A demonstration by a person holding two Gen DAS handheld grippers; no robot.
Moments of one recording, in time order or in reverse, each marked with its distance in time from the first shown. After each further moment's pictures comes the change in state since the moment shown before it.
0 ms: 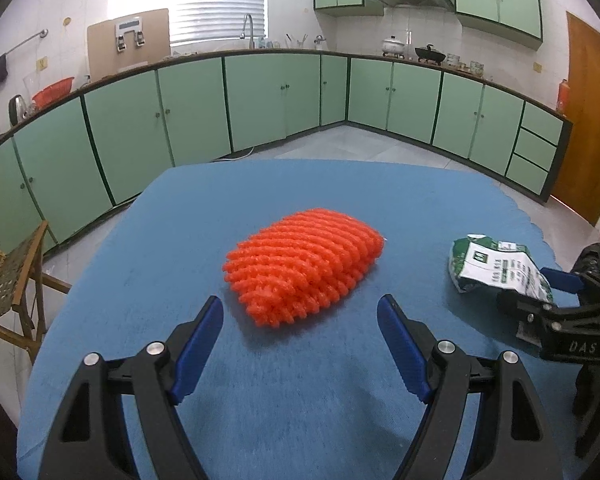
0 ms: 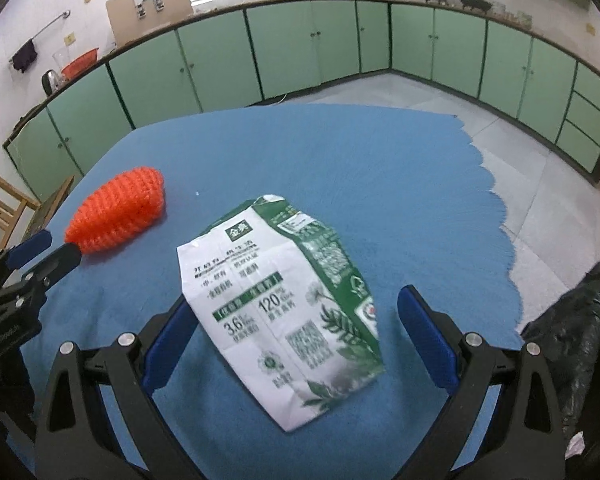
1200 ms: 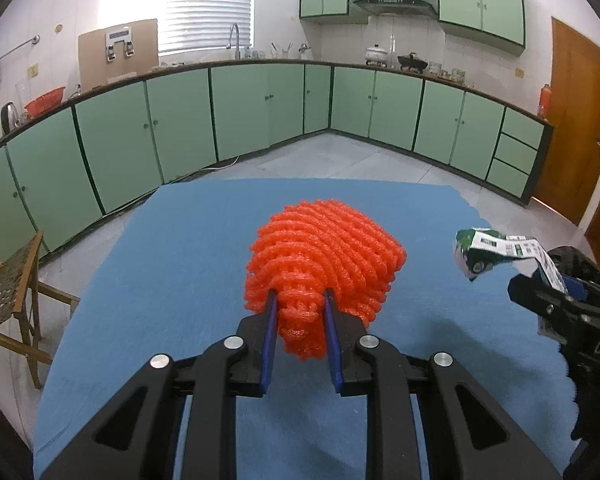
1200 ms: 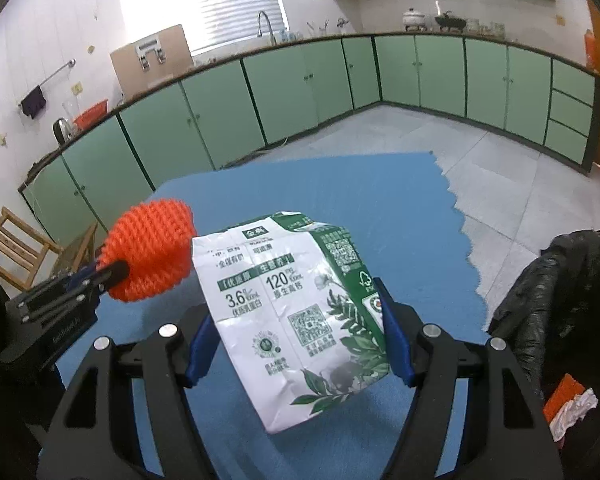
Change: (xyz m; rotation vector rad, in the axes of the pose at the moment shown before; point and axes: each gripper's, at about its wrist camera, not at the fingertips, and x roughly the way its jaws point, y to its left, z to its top) left arm -0.056 -0.007 0.008 0.020 -0.033 -0.063; right arm -0.106 0.016 -0.010 0.102 -0.187 0.008
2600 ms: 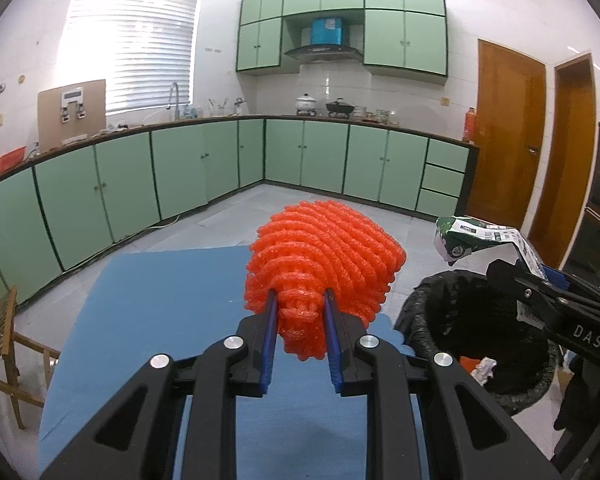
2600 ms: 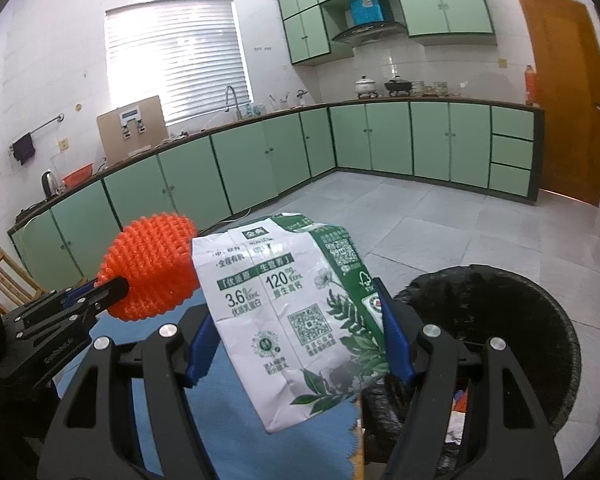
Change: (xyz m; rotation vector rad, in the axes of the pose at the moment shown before) left arm -0.135 -0.092 0.014 0.104 -0.178 -0.204; right arm -0.184 -0.047 -0.019 0.047 -0.243 -0.140
